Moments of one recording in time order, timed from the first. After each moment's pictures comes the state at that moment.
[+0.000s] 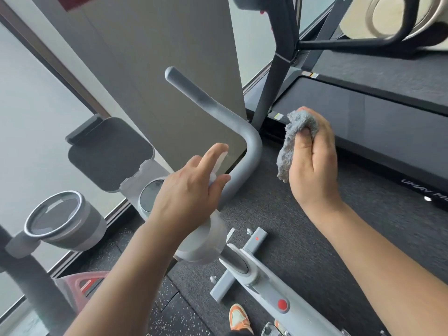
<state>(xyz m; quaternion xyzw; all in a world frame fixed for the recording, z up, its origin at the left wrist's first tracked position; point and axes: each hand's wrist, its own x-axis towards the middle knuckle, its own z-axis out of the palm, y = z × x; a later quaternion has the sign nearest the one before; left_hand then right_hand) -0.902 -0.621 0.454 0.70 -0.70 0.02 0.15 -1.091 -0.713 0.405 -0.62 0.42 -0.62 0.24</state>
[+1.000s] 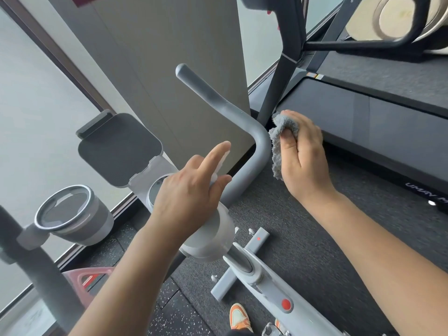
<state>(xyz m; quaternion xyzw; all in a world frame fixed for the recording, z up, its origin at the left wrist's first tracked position) -0.890 -0.608 0.456 0.71 -0.69 0.03 0.14 -1.072 -0.723 0.402 -0.71 0.41 -0.55 0.17</state>
